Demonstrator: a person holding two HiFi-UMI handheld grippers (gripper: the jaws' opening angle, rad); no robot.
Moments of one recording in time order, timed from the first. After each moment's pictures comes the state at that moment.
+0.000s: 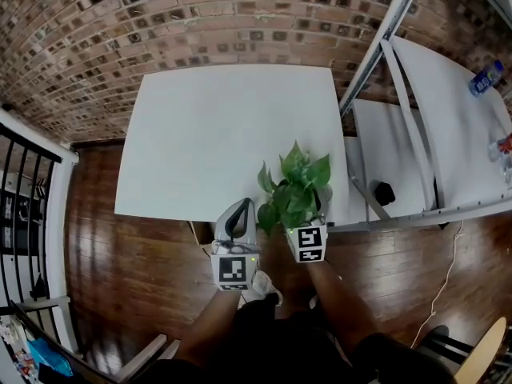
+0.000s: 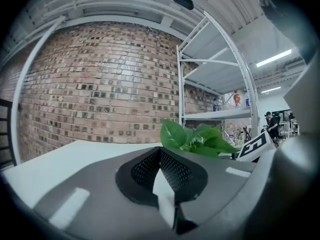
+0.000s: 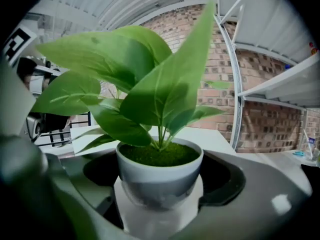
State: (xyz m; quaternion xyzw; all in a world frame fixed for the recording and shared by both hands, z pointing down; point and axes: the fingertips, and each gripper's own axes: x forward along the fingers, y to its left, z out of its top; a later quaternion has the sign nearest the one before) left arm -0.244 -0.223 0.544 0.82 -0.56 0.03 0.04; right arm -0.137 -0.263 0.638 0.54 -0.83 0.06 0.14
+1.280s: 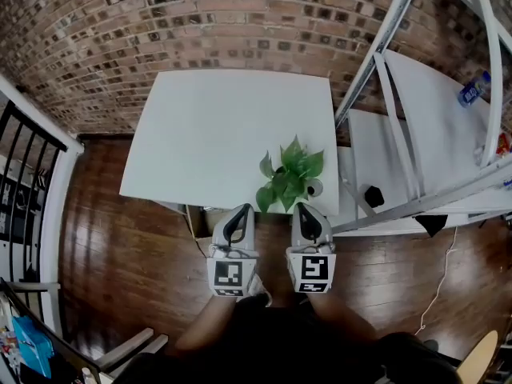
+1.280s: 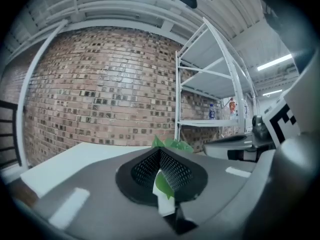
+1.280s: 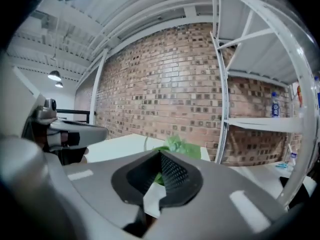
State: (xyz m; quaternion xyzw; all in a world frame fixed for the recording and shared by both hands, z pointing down) left arm -0.230 -0.156 0.498 0.82 -0.57 0.02 0.06; right arm -0.117 -0.163 0.507 0.57 -0.81 0.02 0.12
